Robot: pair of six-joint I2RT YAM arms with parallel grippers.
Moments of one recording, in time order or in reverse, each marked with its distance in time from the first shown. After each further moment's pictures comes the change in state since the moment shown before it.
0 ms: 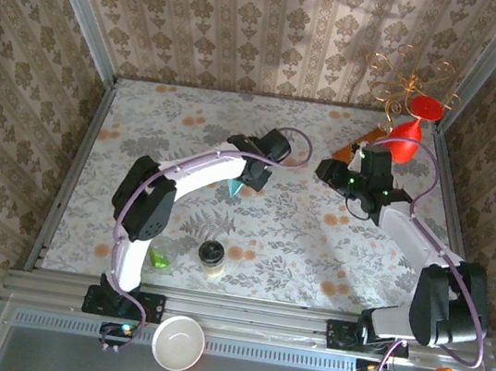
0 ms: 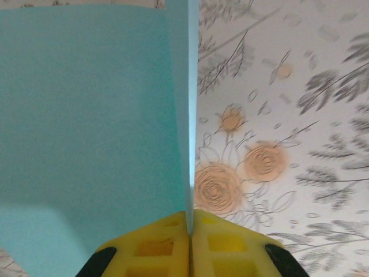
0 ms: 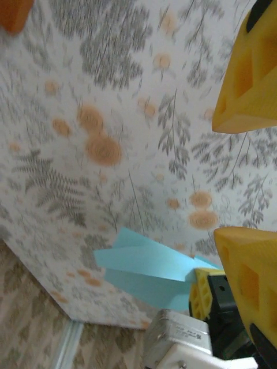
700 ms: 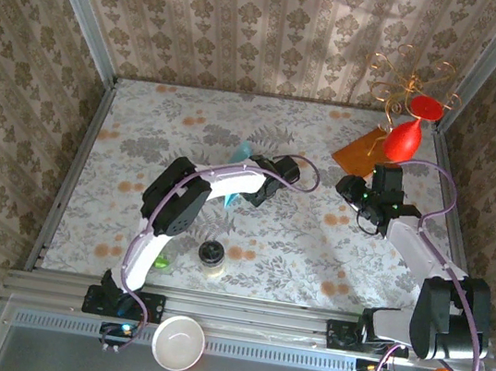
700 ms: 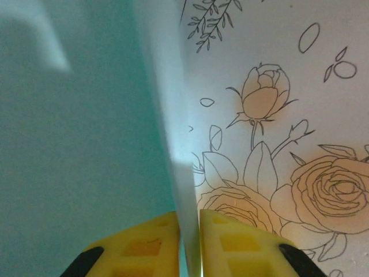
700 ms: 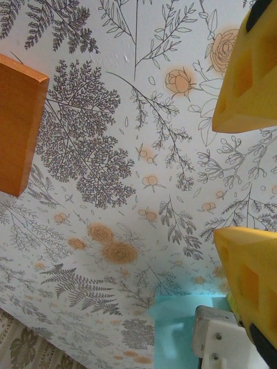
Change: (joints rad) left arm -0.058 0.202 0.009 0.010 -0.233 0.003; right arm -0.089 -0.071 -0.122 -0.055 0.143 0.084
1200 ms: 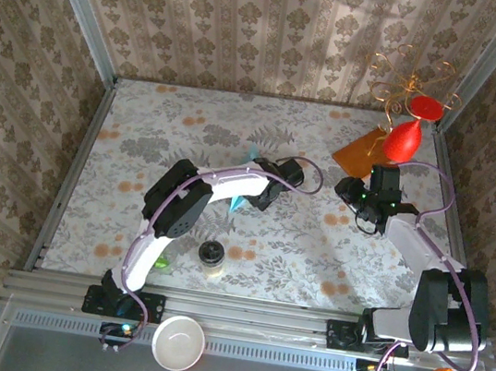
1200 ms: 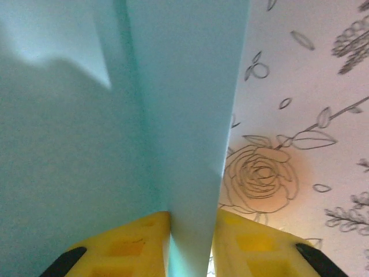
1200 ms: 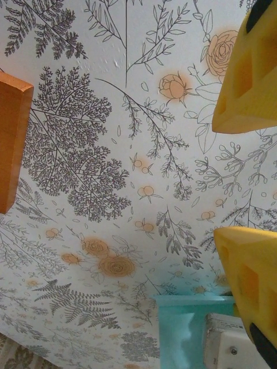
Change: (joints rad) left arm -0.031 0.000 0.016 -0.009 0.087 -0.069; right arm 0.000 0.039 0.000 0.001 -0.001 0.022
